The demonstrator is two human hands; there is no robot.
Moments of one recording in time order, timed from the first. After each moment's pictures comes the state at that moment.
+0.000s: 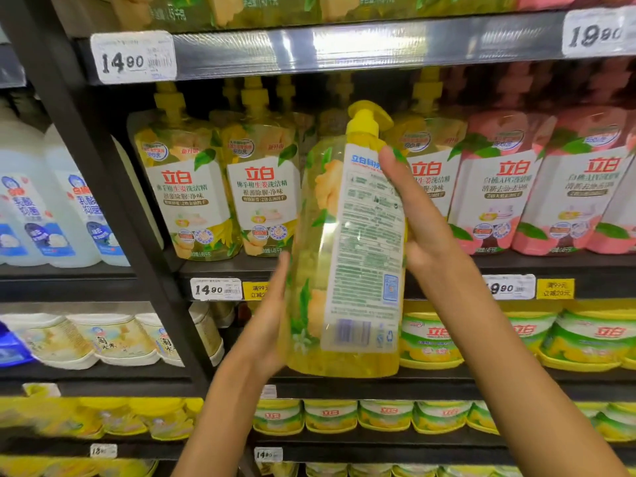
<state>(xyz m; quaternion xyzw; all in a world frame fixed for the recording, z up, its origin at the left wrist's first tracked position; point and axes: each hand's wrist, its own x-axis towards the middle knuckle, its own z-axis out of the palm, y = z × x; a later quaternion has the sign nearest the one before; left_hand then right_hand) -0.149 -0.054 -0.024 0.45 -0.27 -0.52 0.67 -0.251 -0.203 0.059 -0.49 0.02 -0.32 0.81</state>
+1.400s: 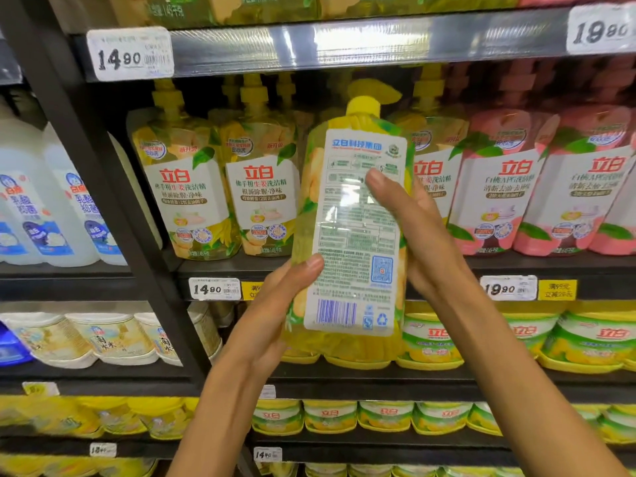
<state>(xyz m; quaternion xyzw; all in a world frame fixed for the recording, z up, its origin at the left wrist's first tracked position) -0.157 -0.047 0.001 0.44 -0.39 -0.44 0.68 -0.265 -0.184 0.052 -0.60 0.09 -0.40 0.69</state>
